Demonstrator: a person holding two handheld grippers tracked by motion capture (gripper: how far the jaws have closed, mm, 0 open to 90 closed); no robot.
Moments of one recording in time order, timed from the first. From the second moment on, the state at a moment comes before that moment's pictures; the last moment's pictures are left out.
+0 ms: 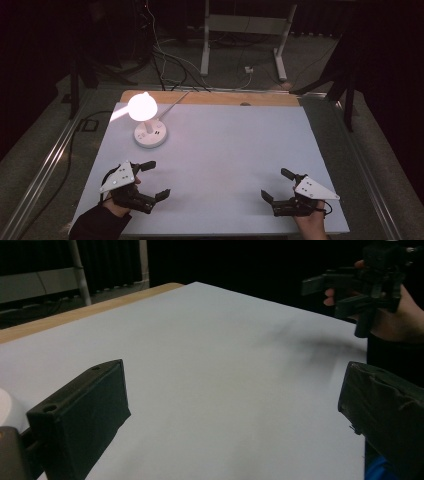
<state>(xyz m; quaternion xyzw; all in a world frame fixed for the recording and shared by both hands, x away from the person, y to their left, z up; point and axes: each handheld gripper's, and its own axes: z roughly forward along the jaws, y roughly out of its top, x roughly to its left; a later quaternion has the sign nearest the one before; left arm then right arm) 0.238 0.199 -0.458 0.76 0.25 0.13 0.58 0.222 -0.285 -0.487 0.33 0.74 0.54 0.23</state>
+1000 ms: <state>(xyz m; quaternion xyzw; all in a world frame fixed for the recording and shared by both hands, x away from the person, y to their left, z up) 0.294 0.206 -0.450 0.73 0.34 0.19 0.56 0.221 -0.284 -0.487 0.32 0.74 0.54 0.23</state>
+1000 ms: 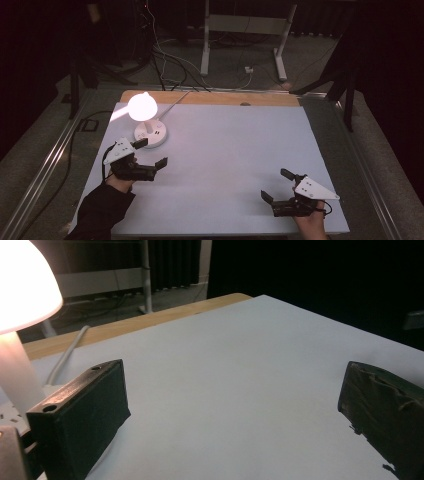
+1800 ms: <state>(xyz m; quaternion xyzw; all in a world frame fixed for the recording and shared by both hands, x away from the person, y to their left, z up) 0.335 0.209 -0.461 0.71 0.42 0.21 0.53 0.222 -0.283 -0.487 0.32 0.74 0.54 0.23</state>
